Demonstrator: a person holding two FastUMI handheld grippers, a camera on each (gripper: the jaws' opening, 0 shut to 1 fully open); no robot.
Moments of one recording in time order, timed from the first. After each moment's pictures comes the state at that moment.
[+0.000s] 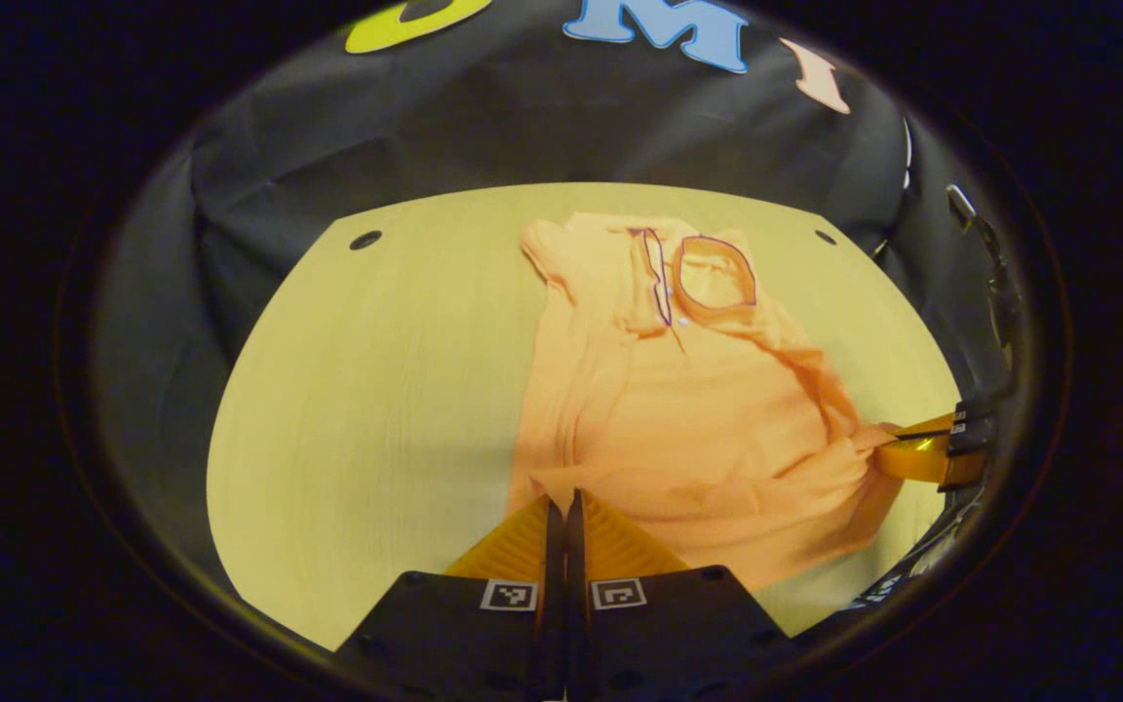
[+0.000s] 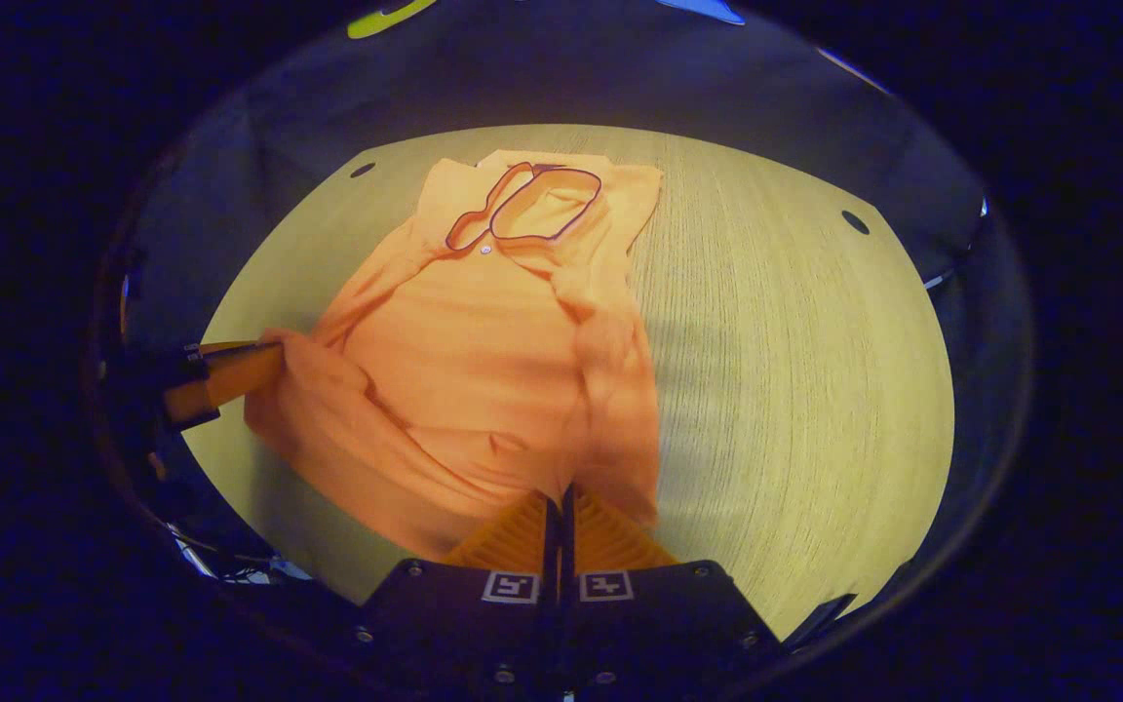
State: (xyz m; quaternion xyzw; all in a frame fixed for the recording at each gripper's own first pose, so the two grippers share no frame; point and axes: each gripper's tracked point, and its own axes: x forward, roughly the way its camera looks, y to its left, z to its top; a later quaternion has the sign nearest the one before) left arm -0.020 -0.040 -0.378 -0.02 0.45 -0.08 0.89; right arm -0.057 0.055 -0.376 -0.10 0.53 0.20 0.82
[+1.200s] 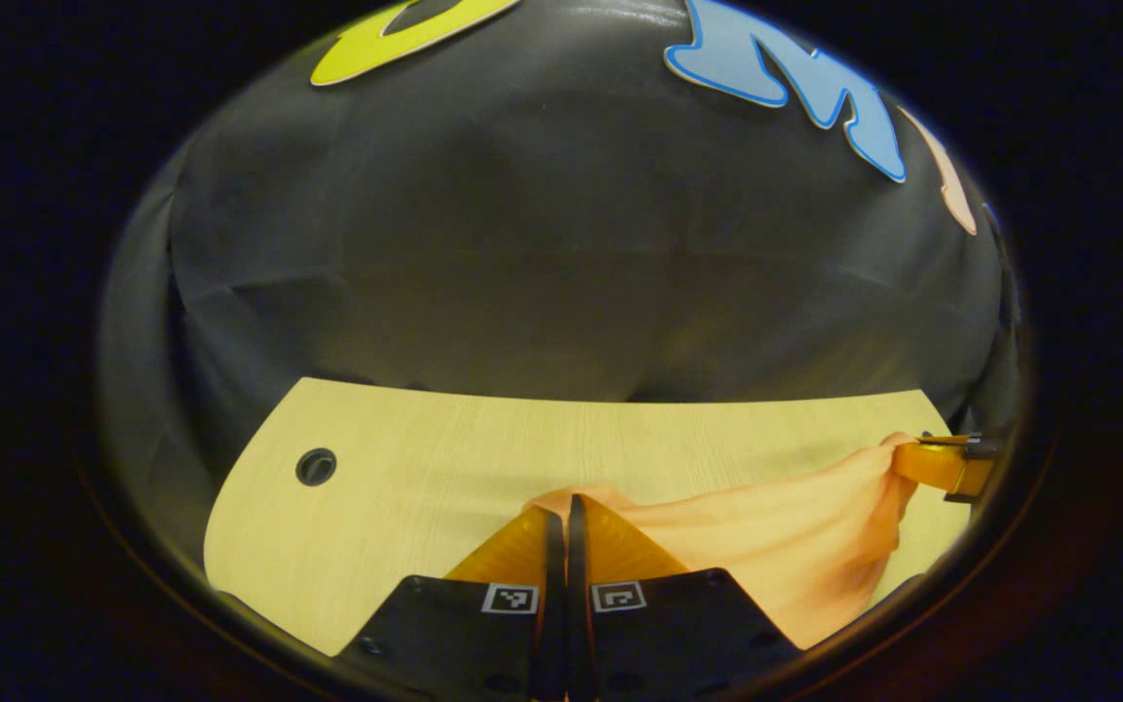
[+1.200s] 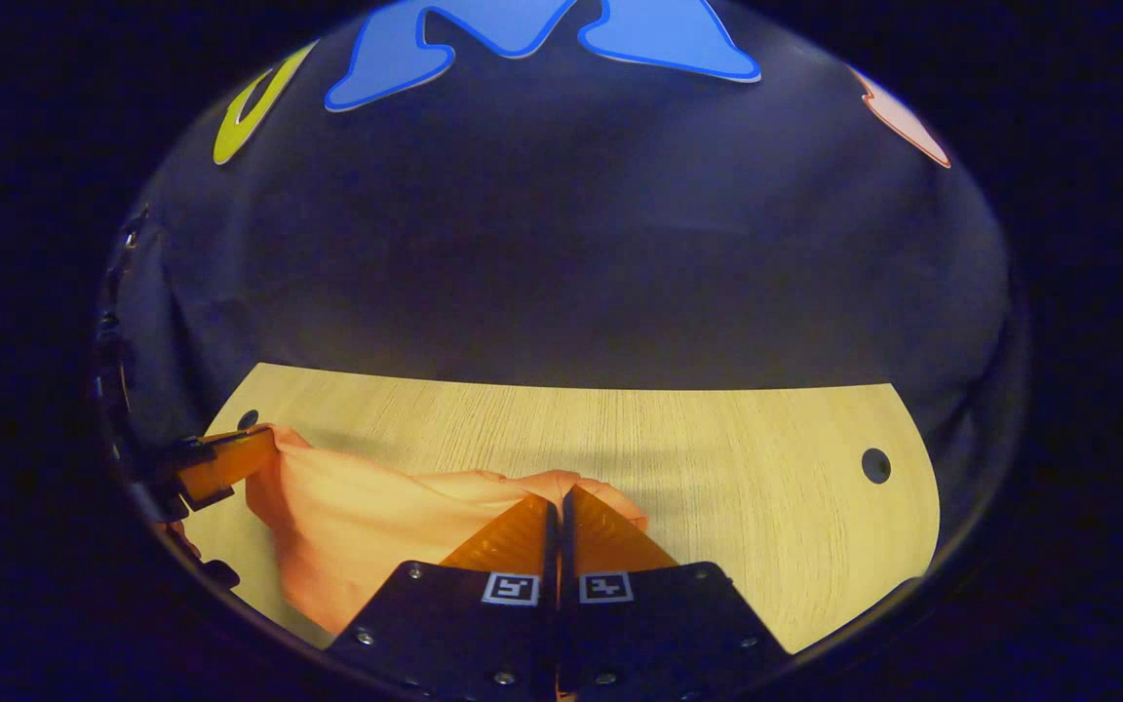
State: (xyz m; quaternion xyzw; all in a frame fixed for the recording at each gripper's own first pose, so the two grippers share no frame) left arm 0.353 -0.052 -0.327 -0.05 0.29 -0.02 0.95; right arm 0.314 0.121 -0.310 -0.03 0.35 0.14 0.93
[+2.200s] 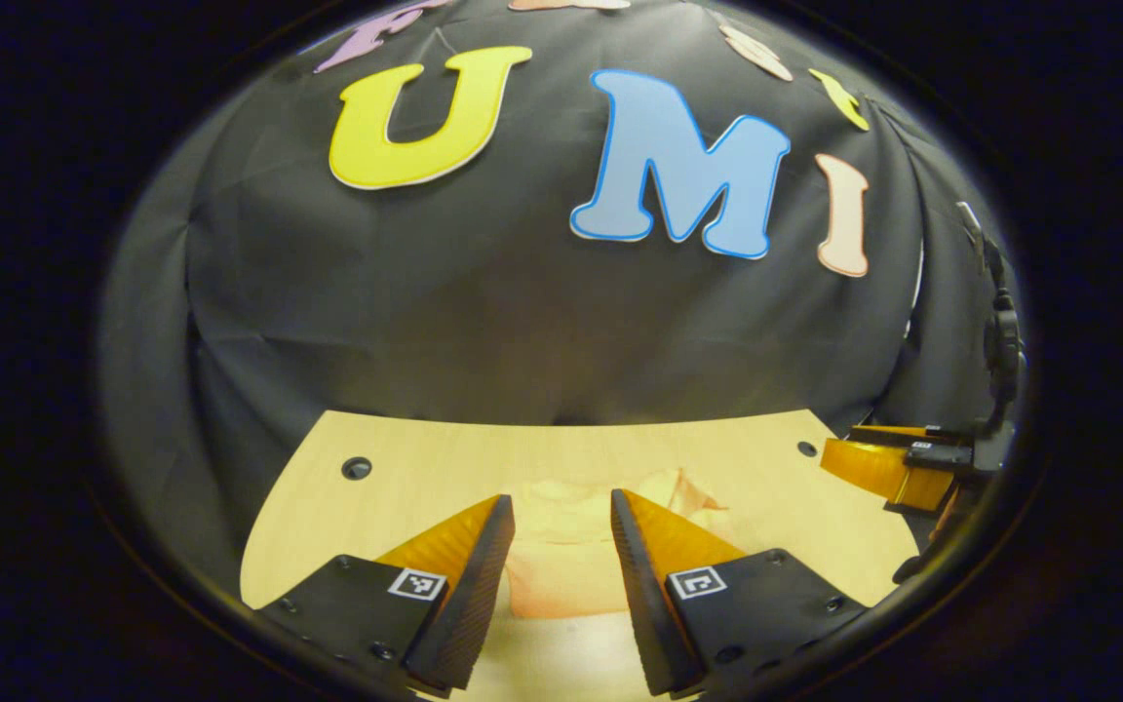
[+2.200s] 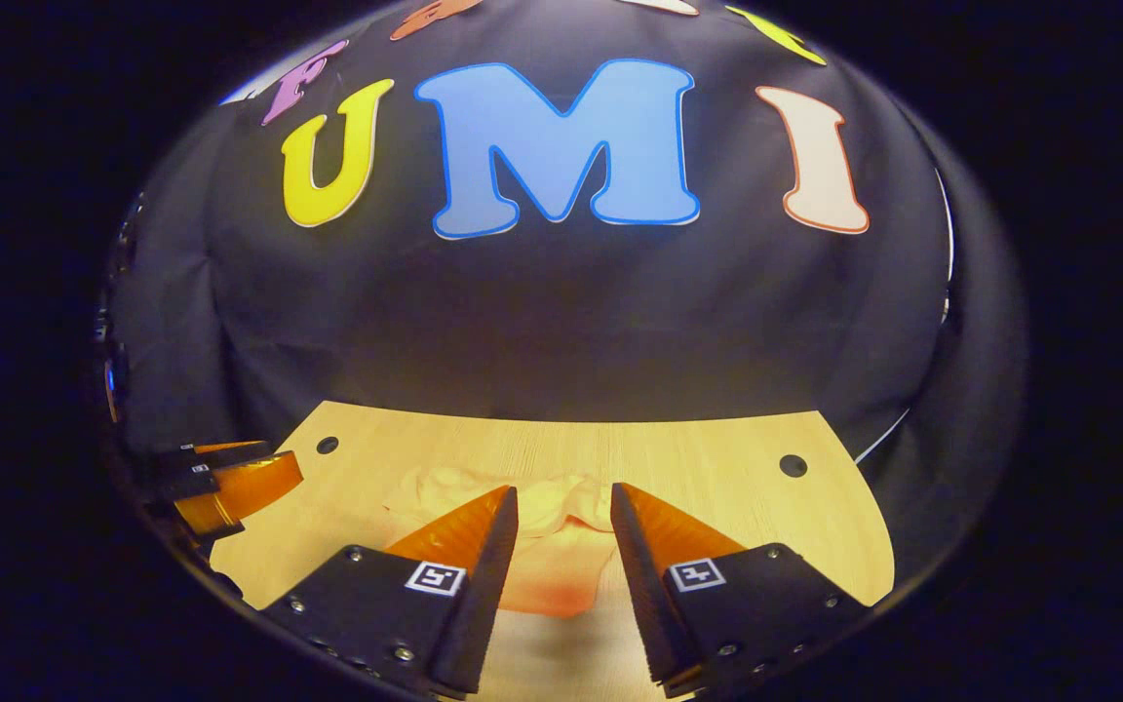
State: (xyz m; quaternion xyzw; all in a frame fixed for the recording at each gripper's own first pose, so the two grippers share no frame) left arm 0.138 -0.070 -0.147 -0.07 0.23 -0.09 0.97; right arm 0.126 0.091 -0.147 -0.02 0.25 0.15 0.96
